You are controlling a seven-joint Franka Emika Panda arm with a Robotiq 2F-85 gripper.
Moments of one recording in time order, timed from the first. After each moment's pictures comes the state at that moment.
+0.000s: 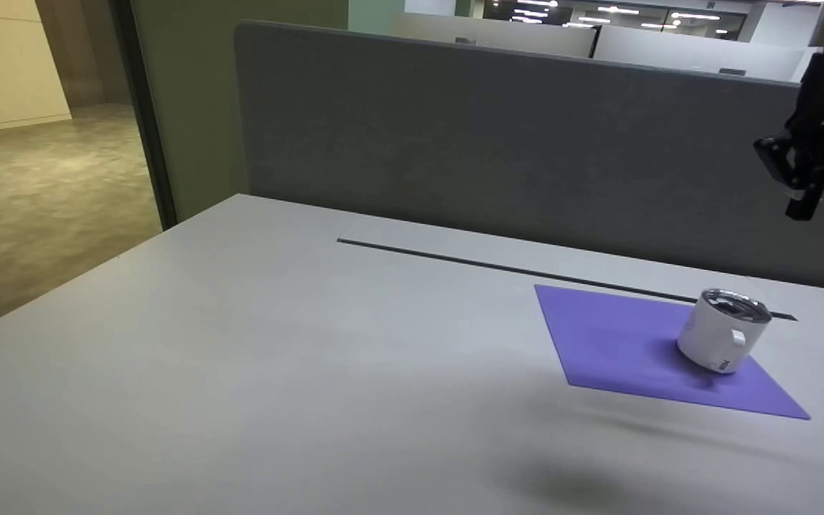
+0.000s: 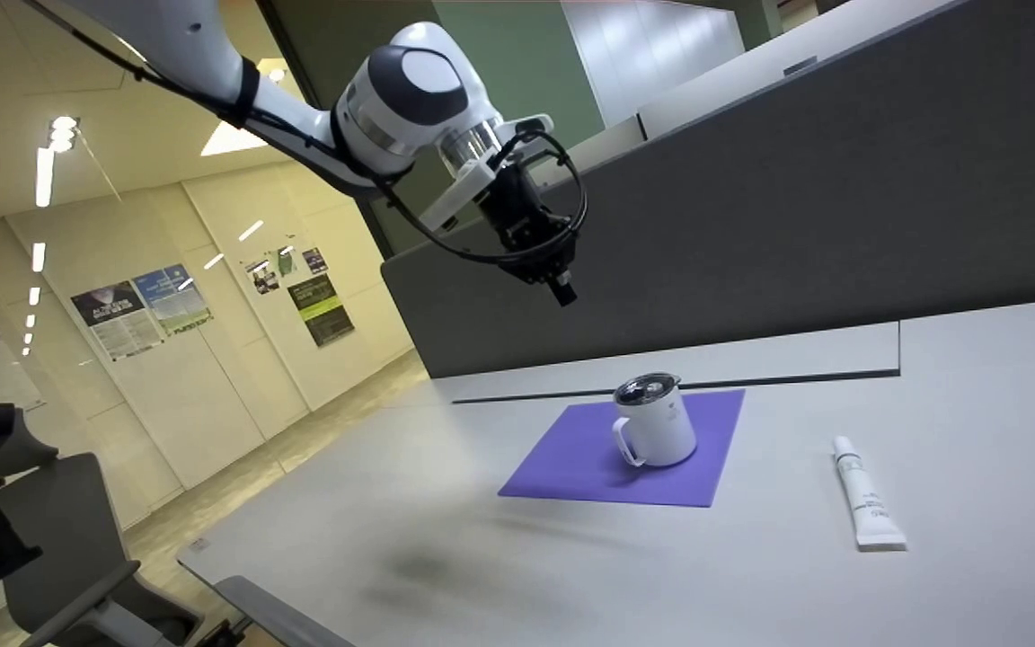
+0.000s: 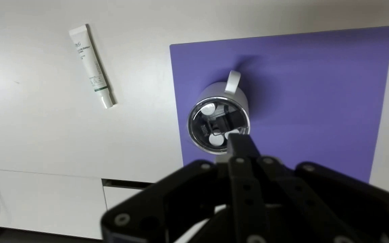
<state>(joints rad) -0.04 0.25 -0.06 -2.00 -0.20 2.30 0.07</state>
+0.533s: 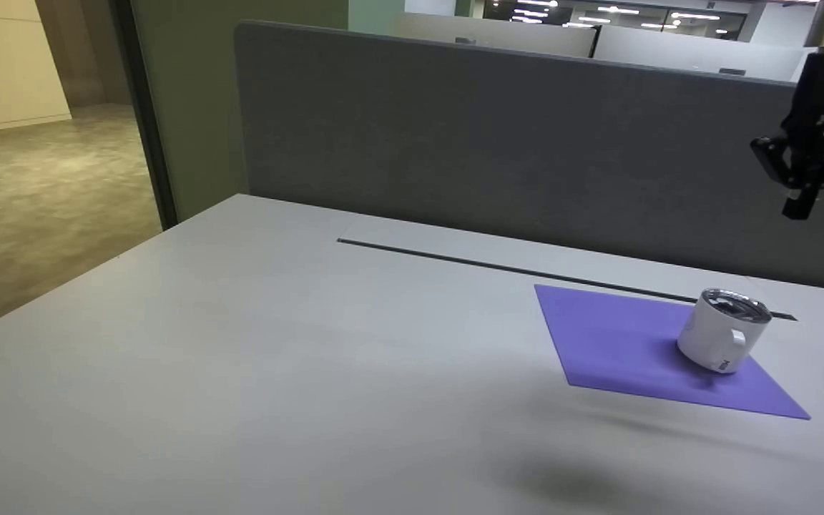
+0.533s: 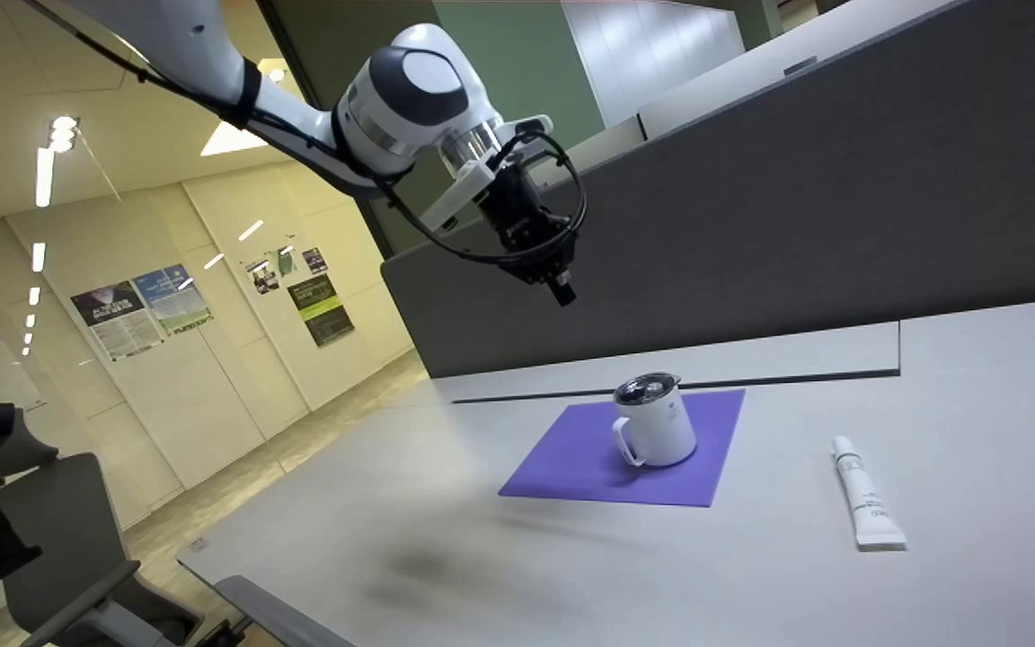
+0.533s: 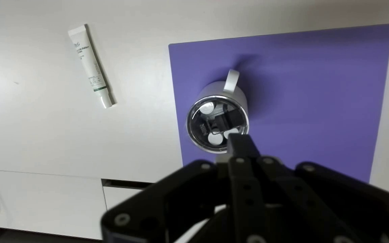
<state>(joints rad) -0.04 0.26 -0.06 -1.99 -0.20 2.29 0.08</state>
